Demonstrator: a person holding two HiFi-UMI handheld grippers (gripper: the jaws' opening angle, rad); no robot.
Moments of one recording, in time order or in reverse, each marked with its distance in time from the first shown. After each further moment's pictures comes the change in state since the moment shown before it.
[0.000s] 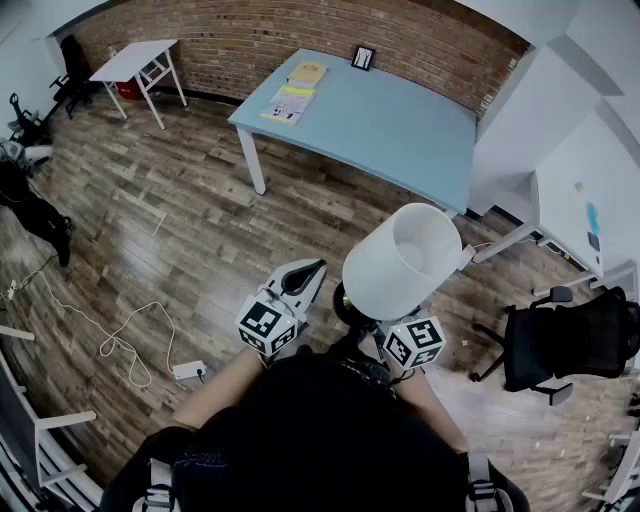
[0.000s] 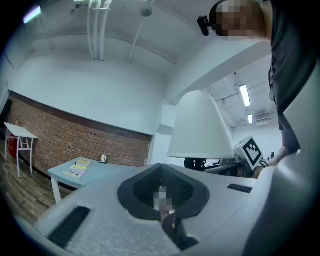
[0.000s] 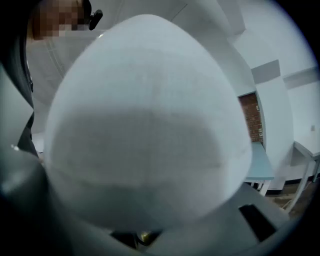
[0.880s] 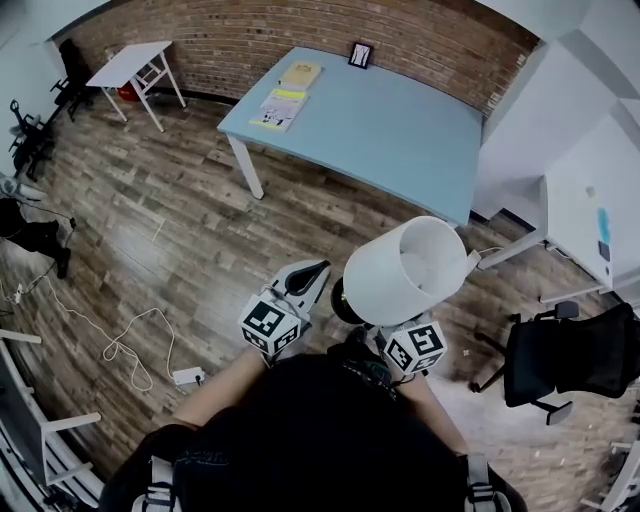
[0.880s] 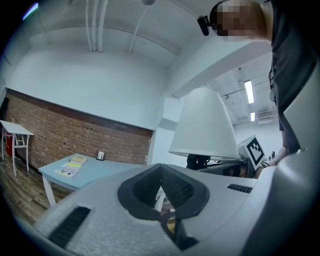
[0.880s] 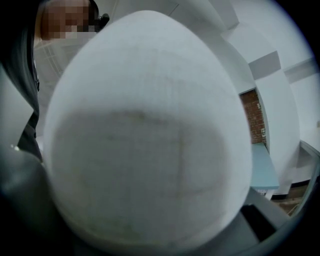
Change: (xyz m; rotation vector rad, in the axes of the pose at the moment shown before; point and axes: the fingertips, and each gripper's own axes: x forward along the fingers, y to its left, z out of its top) left arm 0.119 0.026 -0.015 -0.016 0.049 -0.013; right arm 0.033 -0.104 0.019 0.016 -0.032 0.020
